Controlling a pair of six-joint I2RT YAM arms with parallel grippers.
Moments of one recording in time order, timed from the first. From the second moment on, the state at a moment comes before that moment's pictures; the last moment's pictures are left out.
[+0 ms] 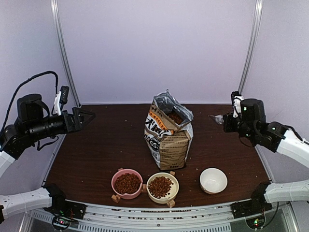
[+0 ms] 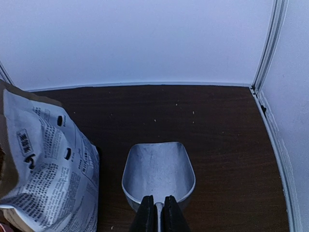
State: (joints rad) left arm -0.56 0.70 0.96 -0.55 0.18 -0.53; right arm 0.62 0.94 0.88 -0.35 0.46 0.30
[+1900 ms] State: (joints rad) left arm -0.56 0.69 0.98 -0.58 0.18 -0.51; right arm 0.56 1.45 0.54 0.17 0.22 0.67
